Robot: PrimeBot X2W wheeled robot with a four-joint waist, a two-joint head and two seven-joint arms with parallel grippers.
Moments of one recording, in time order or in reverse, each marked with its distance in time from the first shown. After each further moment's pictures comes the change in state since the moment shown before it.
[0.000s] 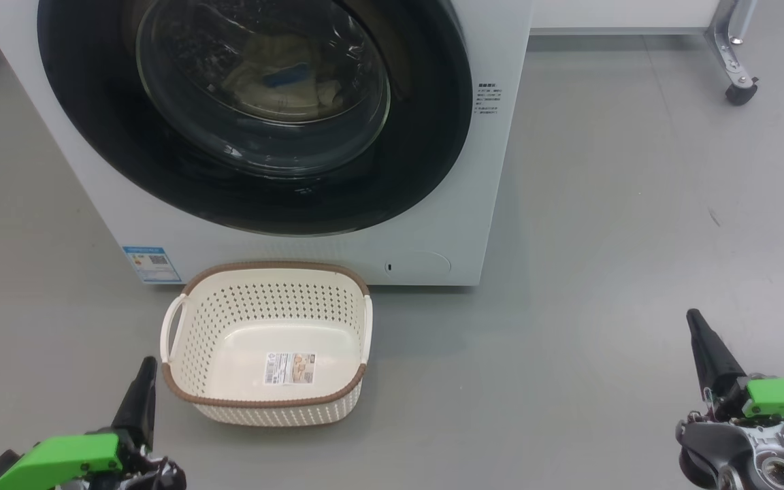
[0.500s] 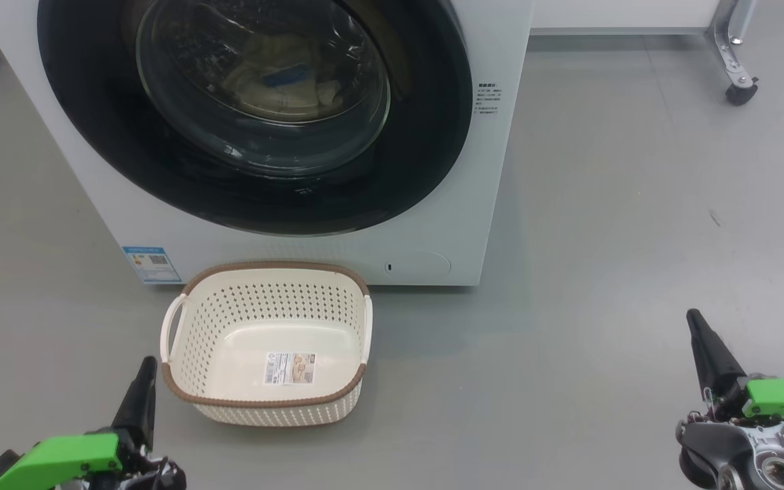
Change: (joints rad) left arm 0.000 0.000 0.000 0.000 0.000 0.000 0.000; right arm 0.000 0.000 0.000 0.000 0.000 0.000 0.000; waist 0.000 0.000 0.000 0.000
